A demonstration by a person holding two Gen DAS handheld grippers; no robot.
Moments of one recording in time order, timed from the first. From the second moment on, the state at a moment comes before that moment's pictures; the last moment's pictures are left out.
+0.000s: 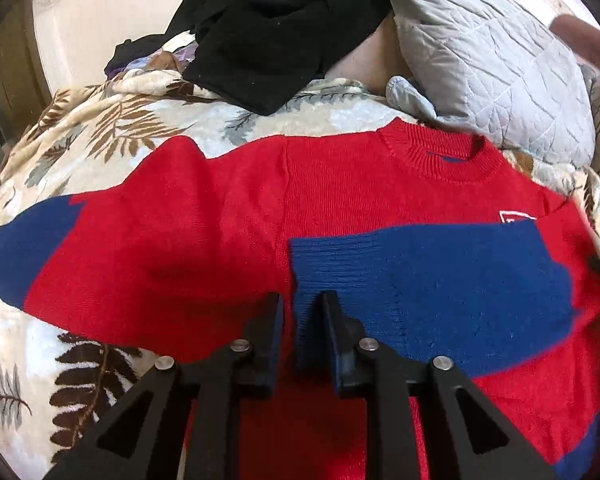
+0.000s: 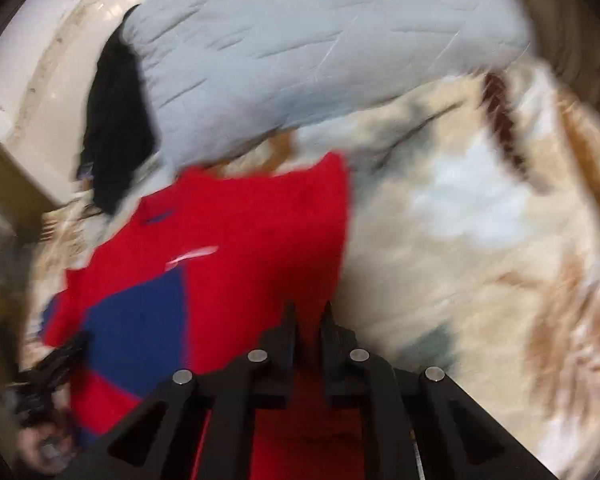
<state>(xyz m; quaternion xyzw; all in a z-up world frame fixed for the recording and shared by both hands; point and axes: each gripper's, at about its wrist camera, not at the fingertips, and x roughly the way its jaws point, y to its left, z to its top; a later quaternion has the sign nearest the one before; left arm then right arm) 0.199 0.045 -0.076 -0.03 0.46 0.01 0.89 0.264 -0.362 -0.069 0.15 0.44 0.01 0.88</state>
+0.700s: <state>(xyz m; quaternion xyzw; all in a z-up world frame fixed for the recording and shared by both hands) 0.139 0.355 -0.070 -0.40 0.36 0.19 0.82 0.170 -0.278 -0.073 0.19 0.39 0.16 0.89</state>
